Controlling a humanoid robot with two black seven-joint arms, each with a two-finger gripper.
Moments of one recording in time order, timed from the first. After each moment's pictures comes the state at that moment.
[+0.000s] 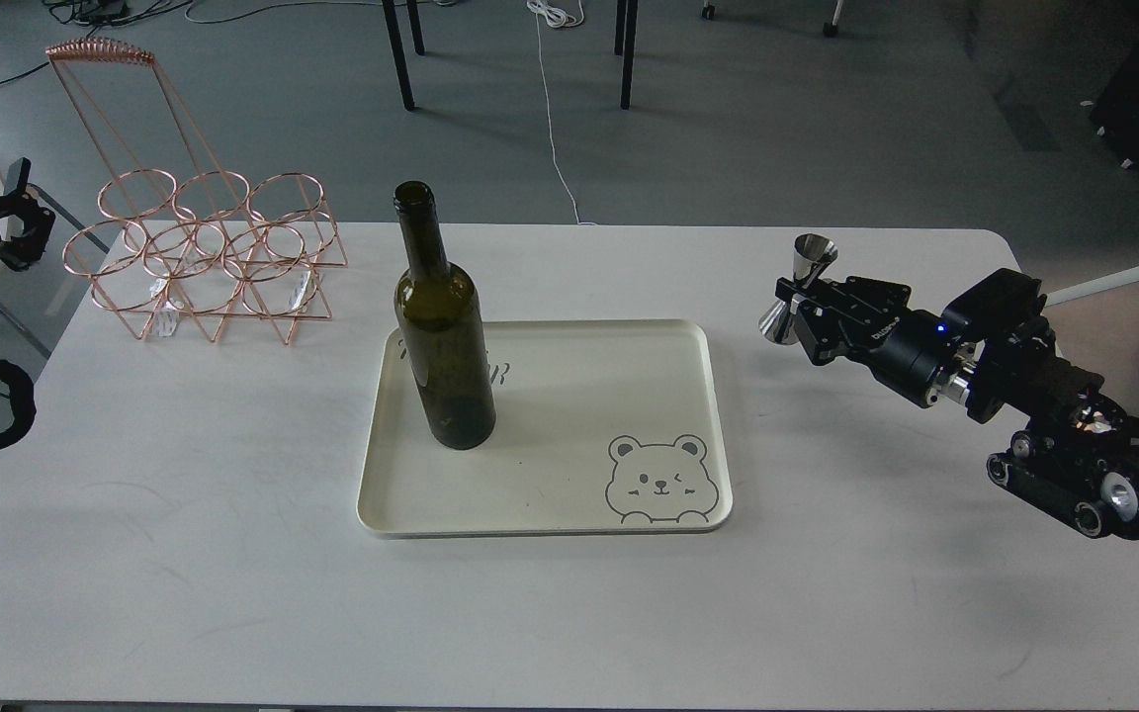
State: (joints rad) left arm -0.70 0.63 -0.64 -0.52 -0.33 -0.49 -0.48; right arm 0.84 -0.53 0.04 0.76 -1.48 -0.49 0.49
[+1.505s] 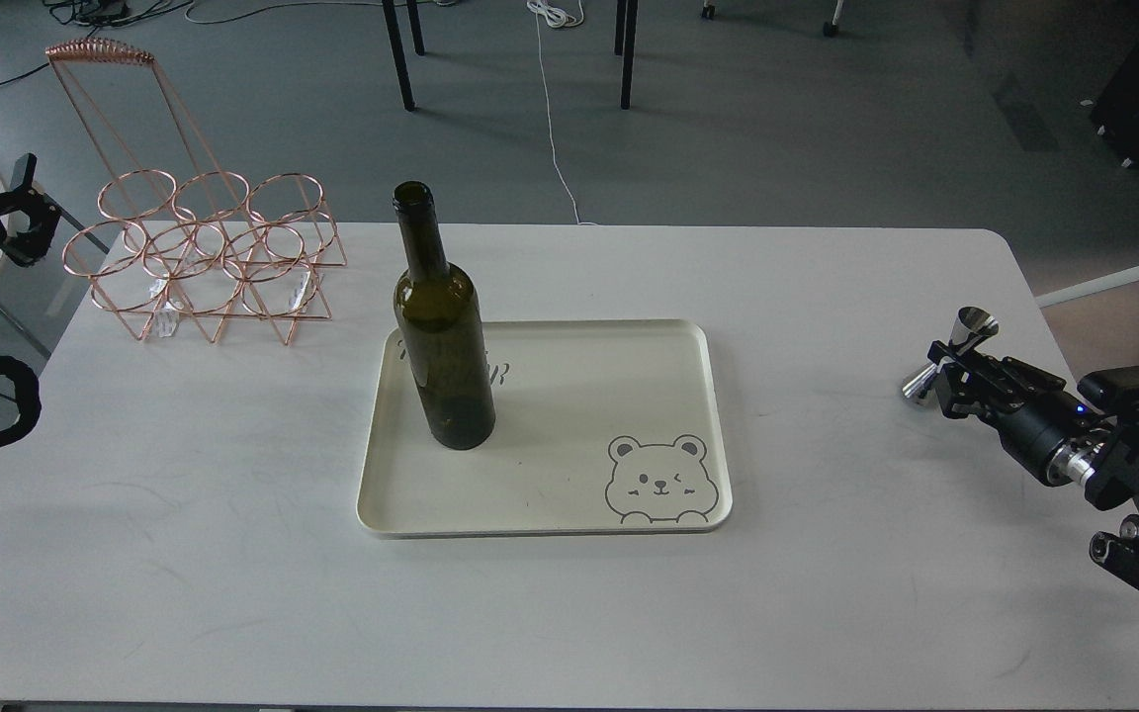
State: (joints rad) left arm -0.71 0.62 -0.64 -0.52 -0.33 -0.49 -0.48; right arm 0.65 -0.58 0.04 0.62 -1.26 -0.49 0.49
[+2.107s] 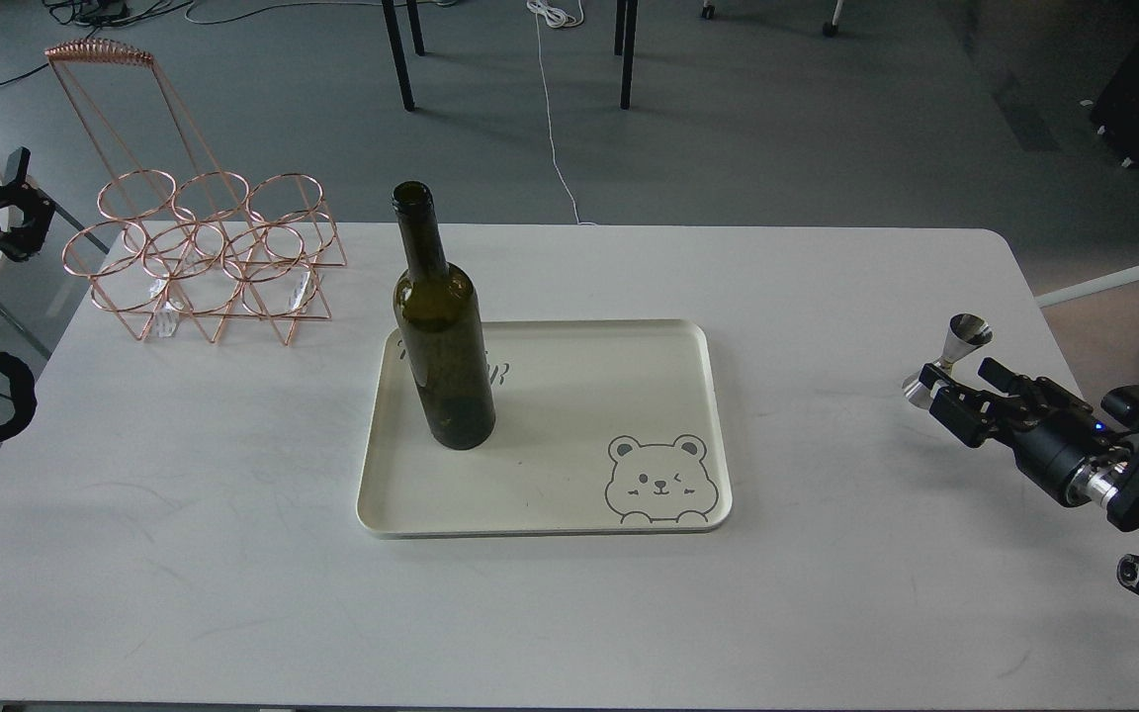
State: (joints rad) left arm -0.71 0.63 -0.64 -0.52 -0.33 -0.49 -0.48; right arm 0.61 -0.70 0.04 0.80 -1.25 -0.49 0.49
